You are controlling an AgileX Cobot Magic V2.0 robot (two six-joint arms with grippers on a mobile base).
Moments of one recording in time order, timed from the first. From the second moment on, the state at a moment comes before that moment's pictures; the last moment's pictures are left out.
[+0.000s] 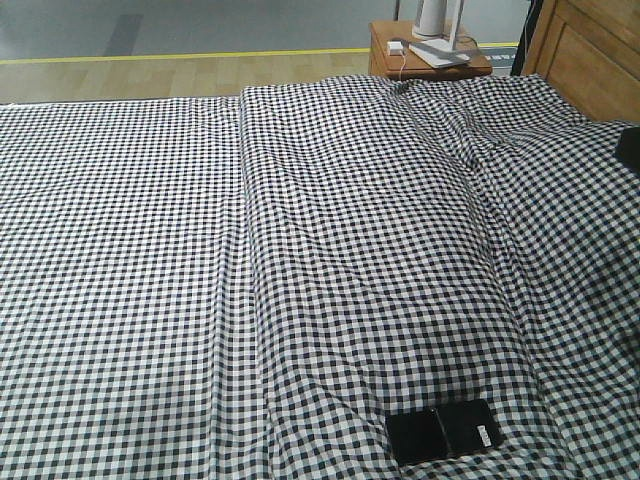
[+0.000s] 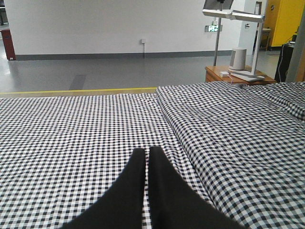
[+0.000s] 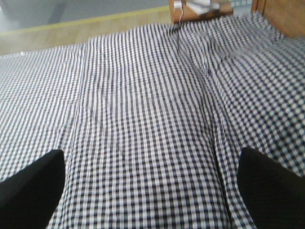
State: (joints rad) left arm 0.04 -0.01 0.03 -0.03 0.18 0.15; right arm 0.01 0.91 -1.00 0.07 0.65 0.07
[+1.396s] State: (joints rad) left arm 0.04 -0.01 0.03 -0.03 0.18 0.15; right arm -0.52 2.17 -1.24 0.81 0.95 -0.95
